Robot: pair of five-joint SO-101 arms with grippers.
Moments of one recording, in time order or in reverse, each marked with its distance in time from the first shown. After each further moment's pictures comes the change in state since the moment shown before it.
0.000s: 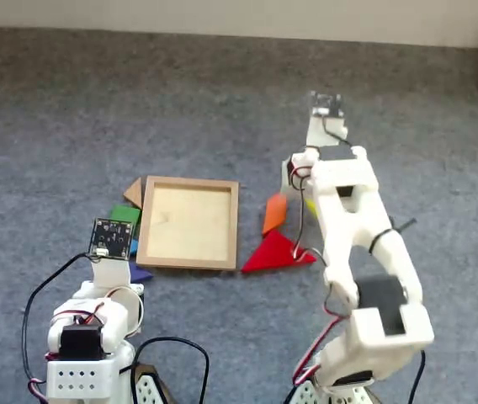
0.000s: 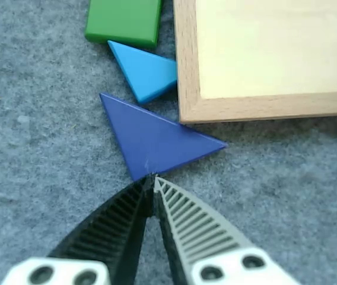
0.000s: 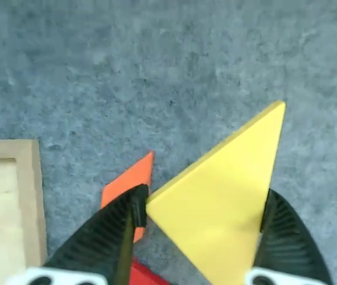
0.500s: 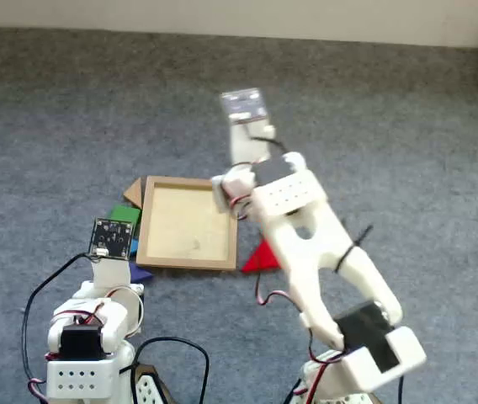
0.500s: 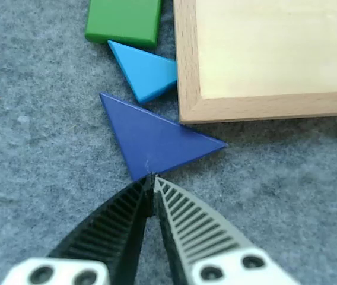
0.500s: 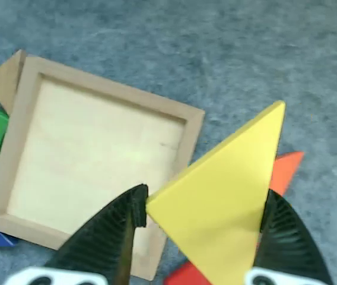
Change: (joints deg) left arm 0.0 0.0 0.0 0.0 0.0; right arm -21.2 -5.7 -0.3 3.2 -3.4
